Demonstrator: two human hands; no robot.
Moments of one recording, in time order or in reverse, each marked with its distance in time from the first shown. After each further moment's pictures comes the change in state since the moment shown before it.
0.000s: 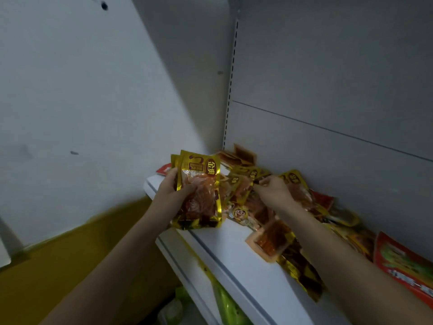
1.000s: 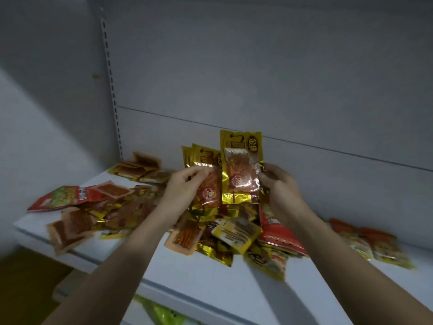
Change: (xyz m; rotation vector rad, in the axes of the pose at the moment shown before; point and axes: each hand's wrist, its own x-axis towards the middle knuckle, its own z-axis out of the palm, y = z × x) left_hand -0.010 0.059 0.170 -0.081 -0.532 0.077; right_hand -0.127 0.026 -0.152 0.590 0.482 0.064
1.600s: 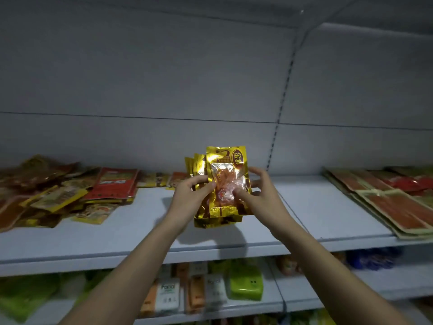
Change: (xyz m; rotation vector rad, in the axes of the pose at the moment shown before) left_hand -0.224 0.065 0.393 -0.131 -0.344 -0.060; right_hand -0.255 -0.021 -0.387 -0.317 0.231 -0.076
